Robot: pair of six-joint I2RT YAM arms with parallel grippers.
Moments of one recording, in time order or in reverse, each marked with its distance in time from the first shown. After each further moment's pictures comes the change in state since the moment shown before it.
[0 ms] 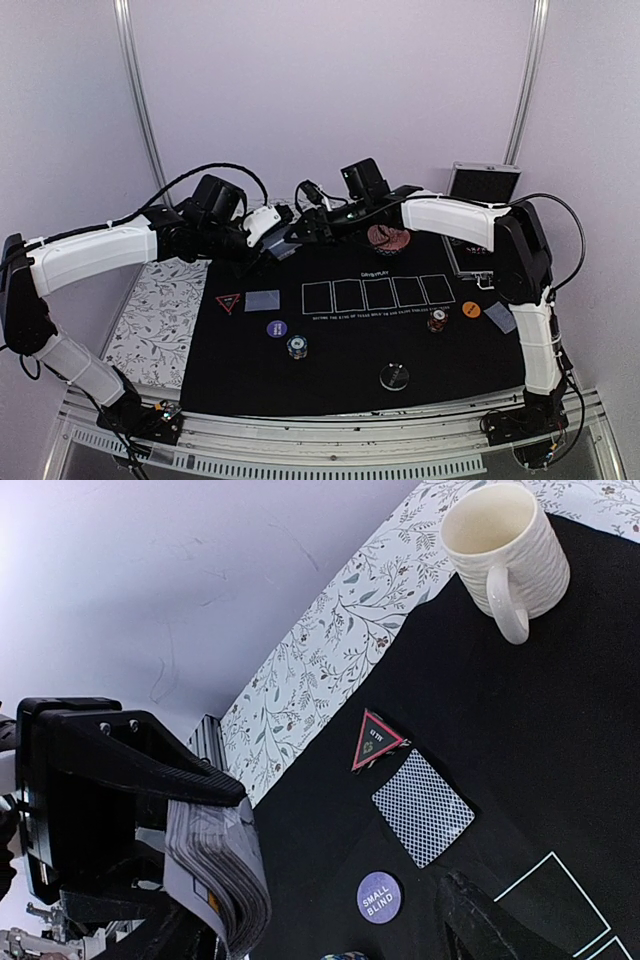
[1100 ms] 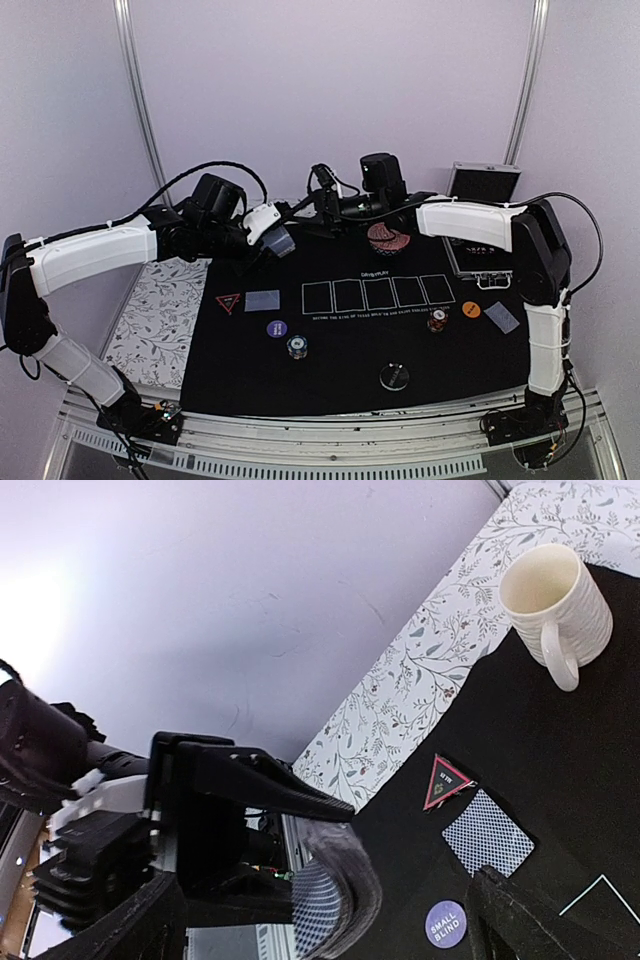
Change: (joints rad) left arm 0.000 0.000 0.000 0.020 -0.018 -0.008; right arm -0.018 -0.139 -0.212 0.381 -0.092 0.264
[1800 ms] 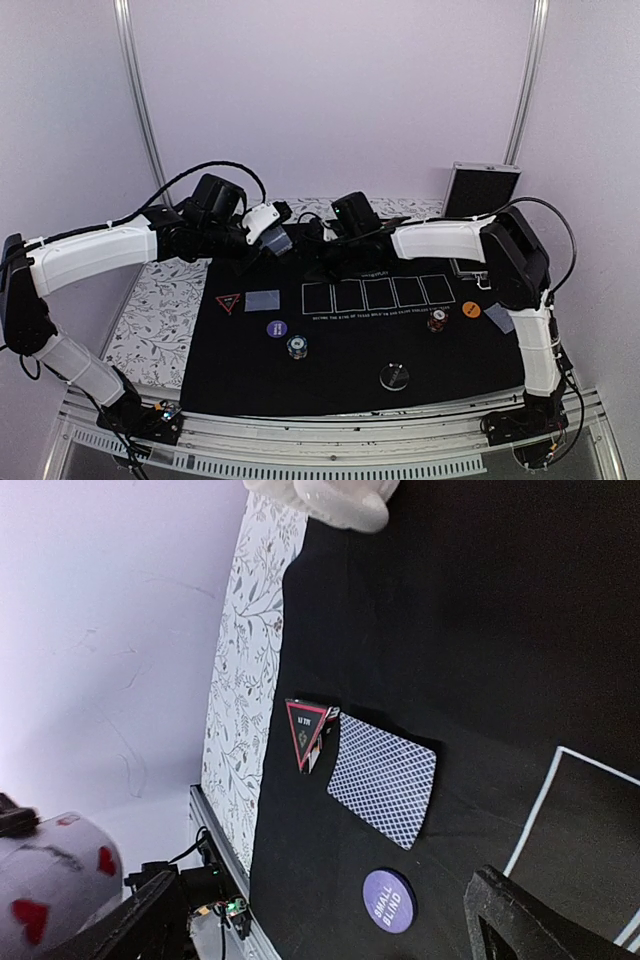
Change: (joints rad) left arm -0.001 0.002 0.000 -0.003 -0.056 -0.005; right arm 0.090 0.163 0.002 -0.173 0.285 0.220
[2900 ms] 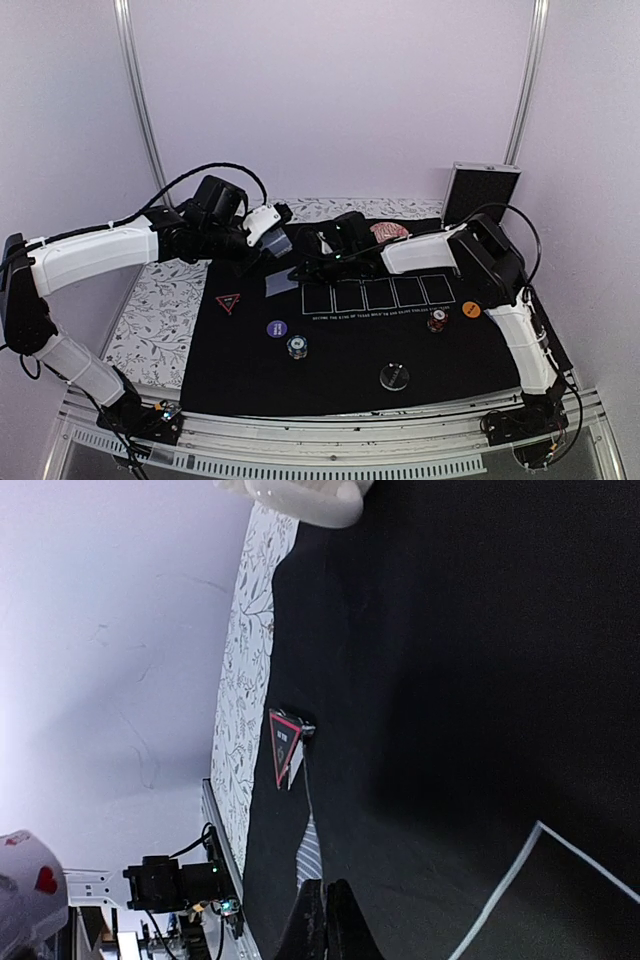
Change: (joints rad) left arm -0.009 0.003 -0.003 -0.006 -0.011 0.000; right arm -0.057 0.100 -0.053 0.220 -0.125 0.002
